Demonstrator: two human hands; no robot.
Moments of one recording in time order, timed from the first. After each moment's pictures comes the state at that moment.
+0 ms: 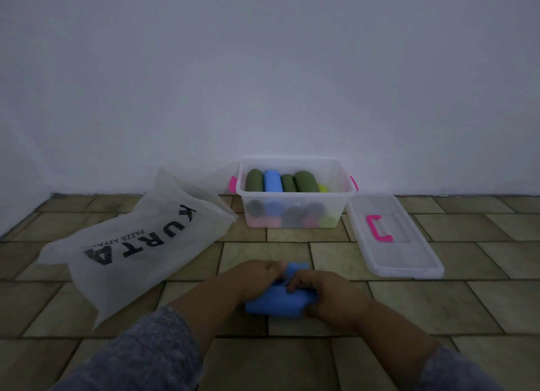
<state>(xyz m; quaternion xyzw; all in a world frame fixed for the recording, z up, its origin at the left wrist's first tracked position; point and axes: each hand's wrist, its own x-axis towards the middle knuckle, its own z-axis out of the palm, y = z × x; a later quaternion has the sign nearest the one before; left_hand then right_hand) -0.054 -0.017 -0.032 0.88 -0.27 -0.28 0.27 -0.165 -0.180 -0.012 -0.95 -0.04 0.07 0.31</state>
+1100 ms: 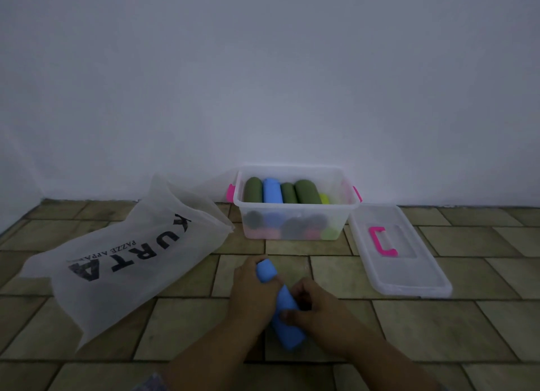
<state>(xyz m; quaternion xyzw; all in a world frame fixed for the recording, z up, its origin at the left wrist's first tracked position) -0.089 -0.035 -0.023 0.82 -0.03 -0.10 0.57 -0.156 -0.165 -0.024 -0.83 0.10 0.07 0.55</state>
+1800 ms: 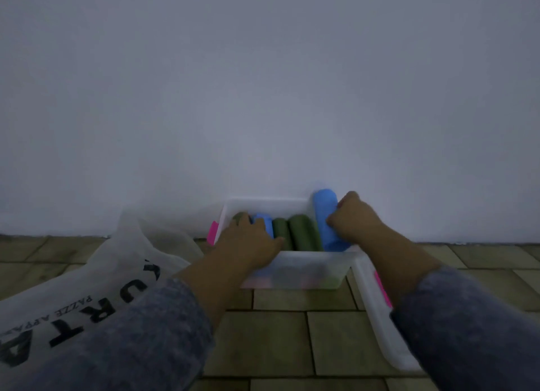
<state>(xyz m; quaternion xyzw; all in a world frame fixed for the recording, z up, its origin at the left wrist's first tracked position) 0.088 -0.101 0.039 0.97 -0.22 -0.06 0.12 0.024 -0.285 0.087 -0.91 0.30 -0.08 0.27</state>
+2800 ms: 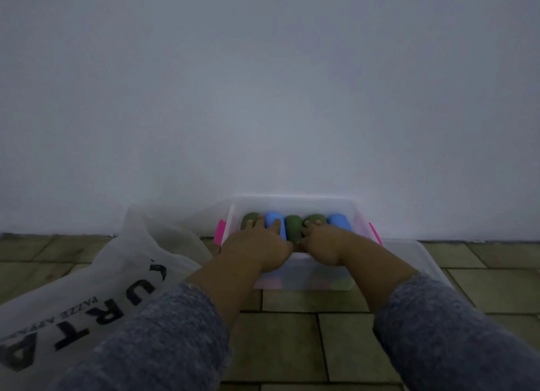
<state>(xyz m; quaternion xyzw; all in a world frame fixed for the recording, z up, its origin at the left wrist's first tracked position) 0.094 -0.101 0.034 0.95 -0.26 -0.16 0.05 0.045 -0.248 0.051 -0.99 -0.01 0.15 -0.03</state>
